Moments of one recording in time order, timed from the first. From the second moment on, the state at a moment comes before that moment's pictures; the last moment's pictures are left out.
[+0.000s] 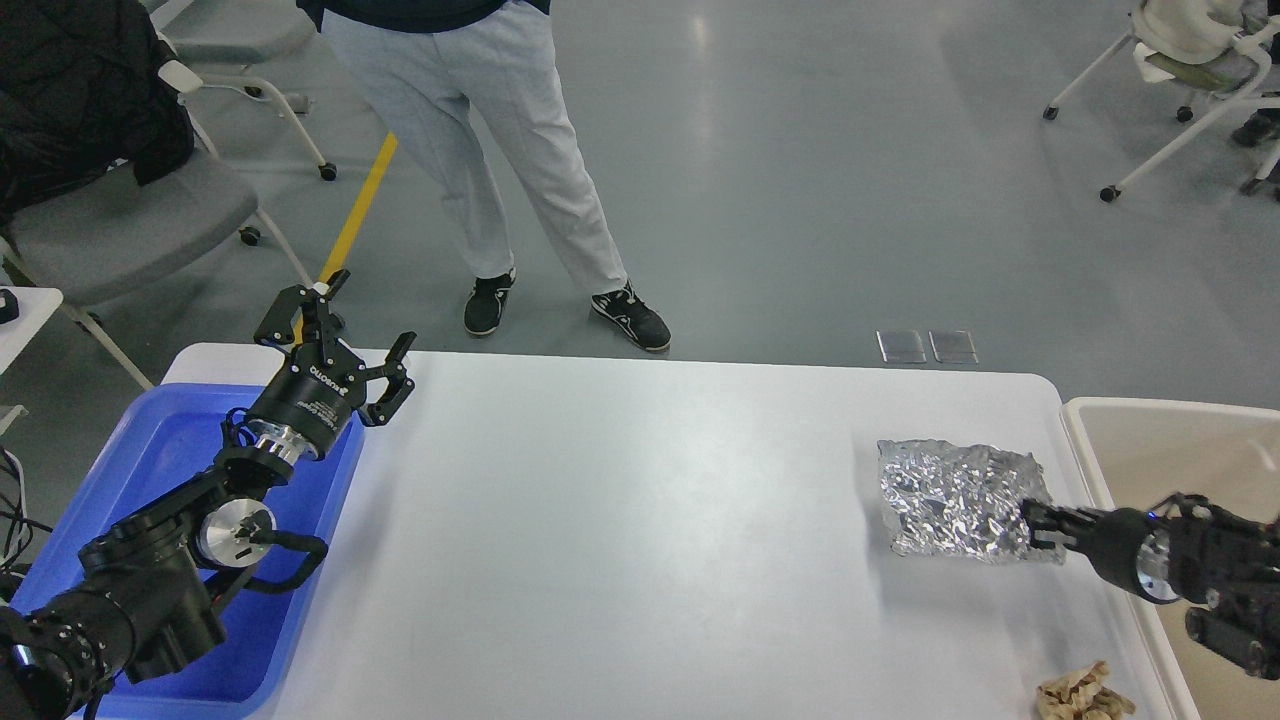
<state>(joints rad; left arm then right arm) -0.66 0.33 -0.60 -0.46 0.07 -0.61 -0.61 0.80 -0.54 -0.48 0.49 -0.95 -0.24 0.49</state>
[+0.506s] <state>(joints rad) -0.66 0.33 -0.60 -0.46 0.07 -0.61 -0.61 1.01 -0.94 -0.48 0.81 -0.90 -0.06 0.56</state>
